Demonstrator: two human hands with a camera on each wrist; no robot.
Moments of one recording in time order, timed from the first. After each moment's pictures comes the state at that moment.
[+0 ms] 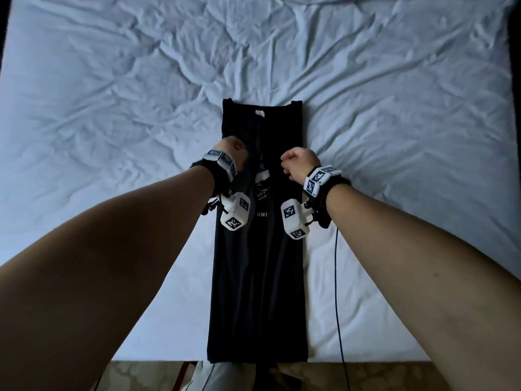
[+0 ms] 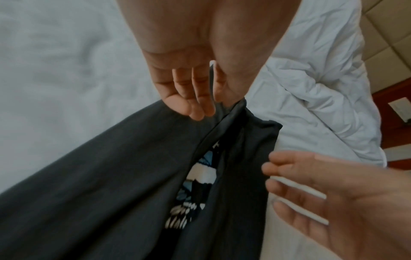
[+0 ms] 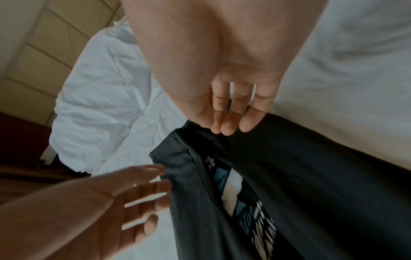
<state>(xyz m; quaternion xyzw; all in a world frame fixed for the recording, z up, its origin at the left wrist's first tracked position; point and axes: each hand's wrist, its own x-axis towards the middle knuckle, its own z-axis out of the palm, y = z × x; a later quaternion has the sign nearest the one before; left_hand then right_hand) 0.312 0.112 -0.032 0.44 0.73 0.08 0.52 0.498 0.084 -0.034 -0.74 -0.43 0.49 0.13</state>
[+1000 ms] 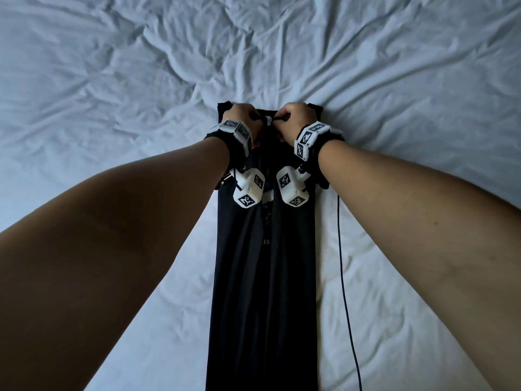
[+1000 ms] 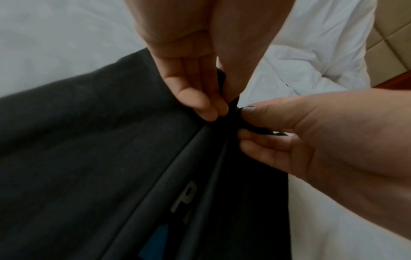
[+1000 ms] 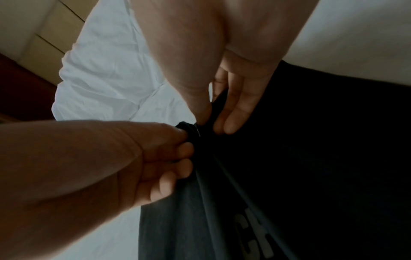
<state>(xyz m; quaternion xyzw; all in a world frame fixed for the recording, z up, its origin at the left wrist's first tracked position) 0.333 0.221 -0.080 0.47 0.73 0.12 0.49 0.474 0.224 -0.090 -0.72 -0.55 0.42 0.11</state>
